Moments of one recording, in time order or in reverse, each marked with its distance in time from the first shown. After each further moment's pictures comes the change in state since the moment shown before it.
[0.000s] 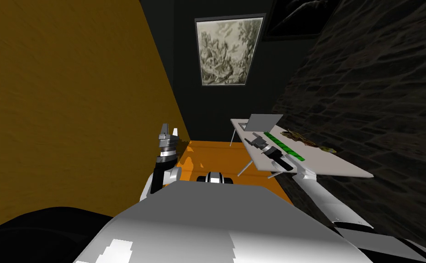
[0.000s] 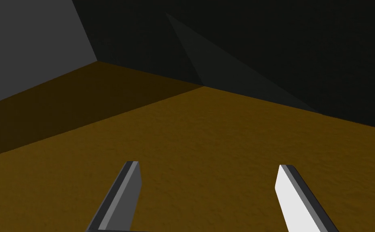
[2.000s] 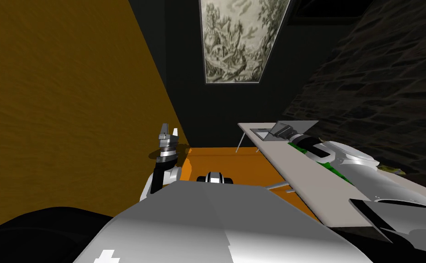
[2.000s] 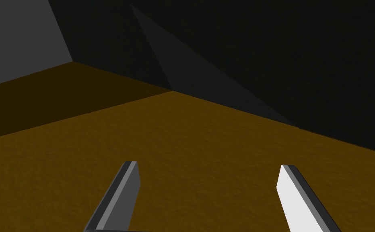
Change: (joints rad) left arm 0.000 0.000 0.000 0.000 0.000 0.000 0.000; right arm -0.251 -0.350 0.006 0.492 0.033 0.078 0.319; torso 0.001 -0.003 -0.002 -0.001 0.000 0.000
